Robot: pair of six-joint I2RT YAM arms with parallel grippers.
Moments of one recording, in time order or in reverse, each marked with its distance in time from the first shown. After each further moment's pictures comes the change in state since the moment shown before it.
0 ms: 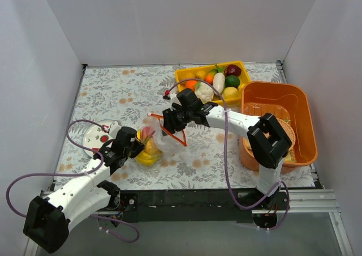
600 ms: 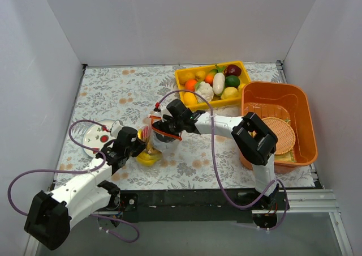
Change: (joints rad) left arm 0.003 0.038 -0.035 0.107 0.025 0.012; right arm 0.079 0.102 -0.014 0.076 -0.053 0.037
